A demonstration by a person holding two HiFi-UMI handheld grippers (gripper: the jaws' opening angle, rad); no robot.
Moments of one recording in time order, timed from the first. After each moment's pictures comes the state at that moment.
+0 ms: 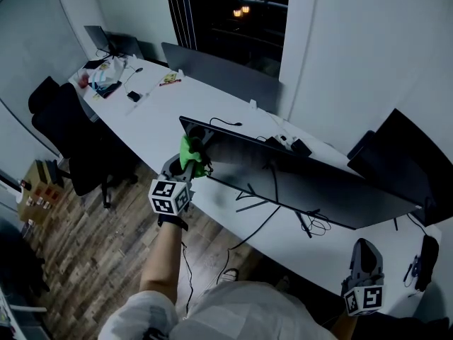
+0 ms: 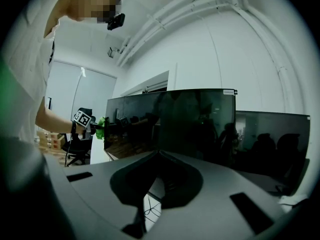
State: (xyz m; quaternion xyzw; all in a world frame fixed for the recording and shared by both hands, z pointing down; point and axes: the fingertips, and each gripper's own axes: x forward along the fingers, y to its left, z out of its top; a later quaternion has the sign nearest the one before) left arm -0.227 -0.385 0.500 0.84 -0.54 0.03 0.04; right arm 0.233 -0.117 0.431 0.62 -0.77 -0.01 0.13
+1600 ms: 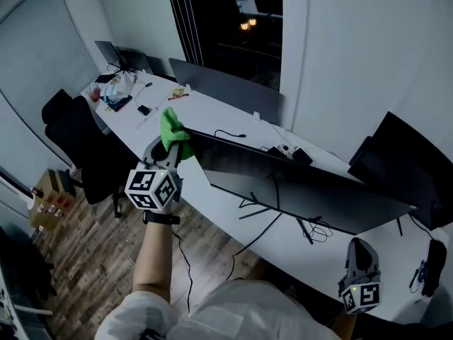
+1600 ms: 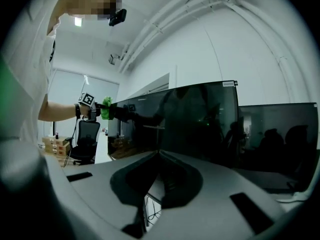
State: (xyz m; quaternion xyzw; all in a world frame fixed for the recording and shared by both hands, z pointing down) left arm -0.233 -0.367 0.323 0.82 -0.57 -0.03 -0.05; right arm 0.233 -0.129 0.435 0.60 -0.79 0.00 0.10
